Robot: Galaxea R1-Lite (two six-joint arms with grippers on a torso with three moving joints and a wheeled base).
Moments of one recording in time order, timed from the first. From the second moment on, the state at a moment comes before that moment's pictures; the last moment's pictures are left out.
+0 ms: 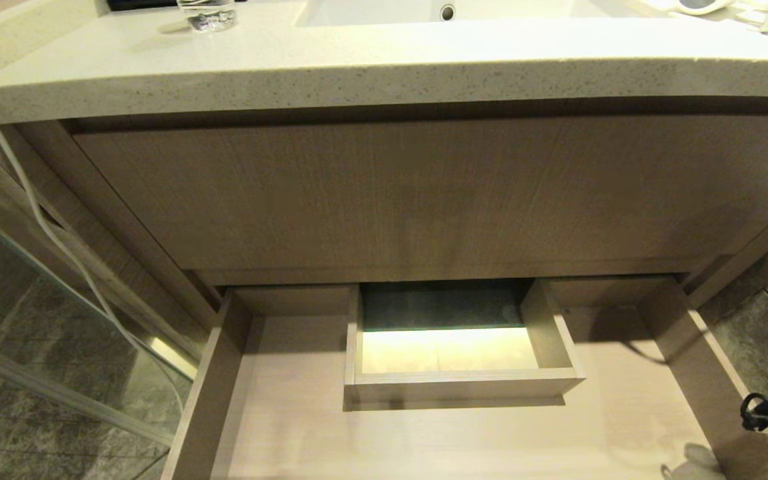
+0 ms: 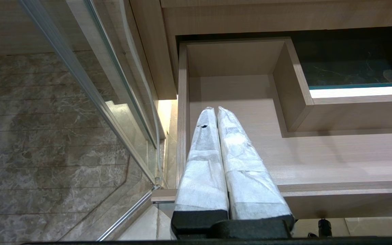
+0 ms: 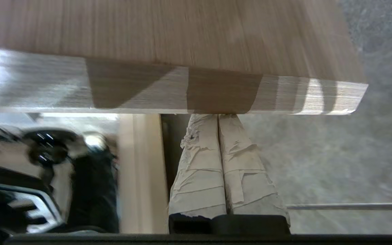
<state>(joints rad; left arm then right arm) 0.00 0.00 0.00 0.00 0.00 0.00 -0.55 1.93 -0.71 0.23 -0.33 -0.85</state>
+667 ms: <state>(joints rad) 0.00 0.00 0.00 0.00 0.00 0.00 -0.51 1.91 -0.74 -0.11 -0.20 -0.79</state>
